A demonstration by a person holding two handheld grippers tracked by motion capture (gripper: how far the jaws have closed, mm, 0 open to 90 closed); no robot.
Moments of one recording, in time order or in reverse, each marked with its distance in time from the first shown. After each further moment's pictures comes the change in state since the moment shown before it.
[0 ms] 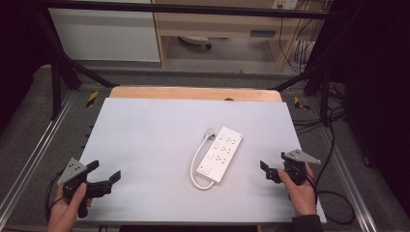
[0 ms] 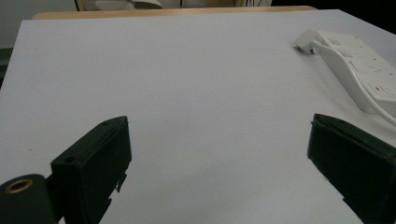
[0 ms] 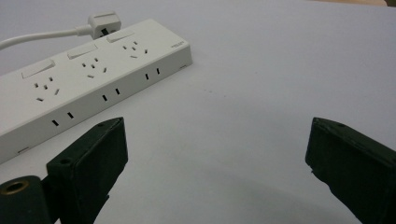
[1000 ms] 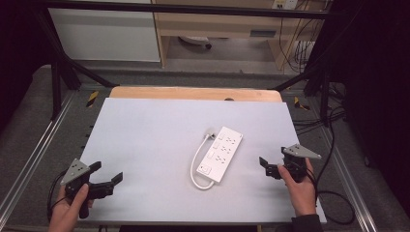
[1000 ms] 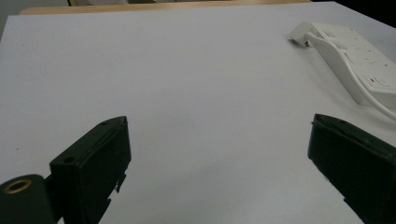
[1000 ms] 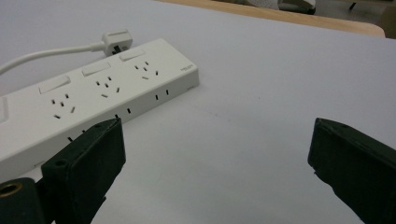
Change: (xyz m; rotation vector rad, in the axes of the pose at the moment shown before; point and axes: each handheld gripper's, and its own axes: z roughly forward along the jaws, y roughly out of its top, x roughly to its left) left arm -0.002 -0.001 0.003 0.020 -0.015 0.009; right arm 0.006 0.022 -0.006 -0.020 0.009 -0.049
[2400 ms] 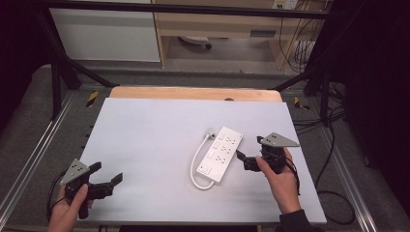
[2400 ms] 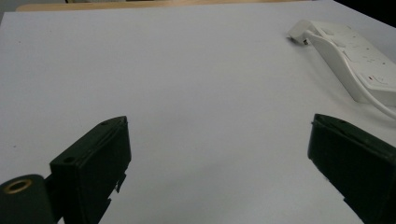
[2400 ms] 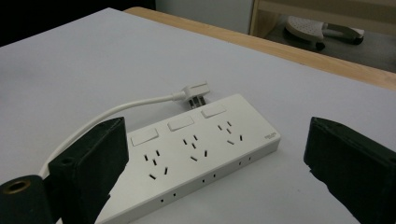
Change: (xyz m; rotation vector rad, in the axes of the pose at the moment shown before) left arm 0.000 -0.001 0.000 0.009 -0.010 -0.001; right arm 0.062 0.055 0.012 -0.041 0.136 -0.092
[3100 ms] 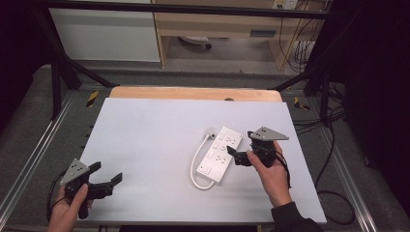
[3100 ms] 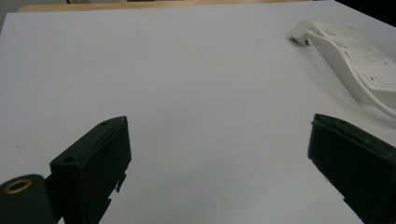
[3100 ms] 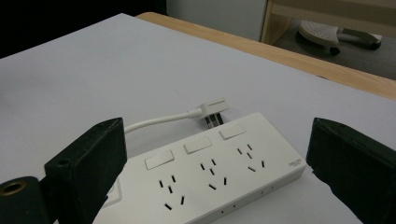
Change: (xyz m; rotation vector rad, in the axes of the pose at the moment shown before) left arm 0.001 0.000 -0.001 0.000 0.005 0.002; right arm 0.011 0.015 0.022 -0.002 0.043 -0.008
